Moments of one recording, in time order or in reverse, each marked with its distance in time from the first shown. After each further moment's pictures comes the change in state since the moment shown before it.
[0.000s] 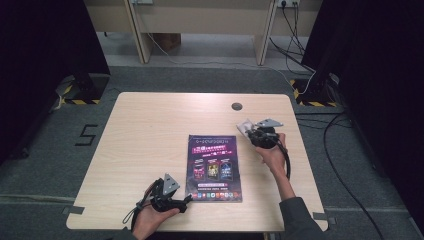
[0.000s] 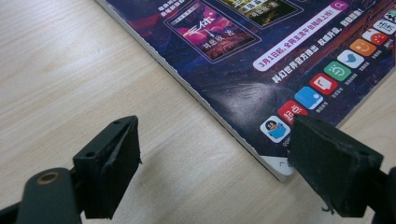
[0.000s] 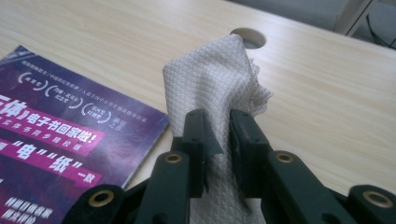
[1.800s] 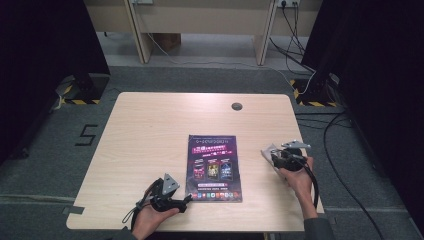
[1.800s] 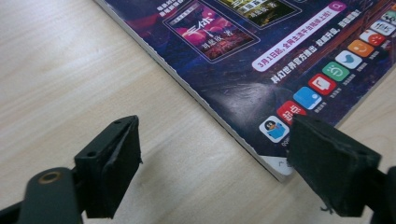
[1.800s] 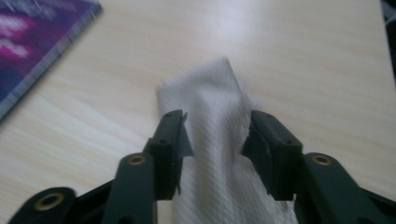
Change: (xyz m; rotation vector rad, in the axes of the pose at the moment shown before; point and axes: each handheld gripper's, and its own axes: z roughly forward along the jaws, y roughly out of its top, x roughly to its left) left arm 0.003 0.000 0.000 0.014 -0.053 -0.049; right arm -0.029 -0.071 -0.053 0.103 -0.091 0.113
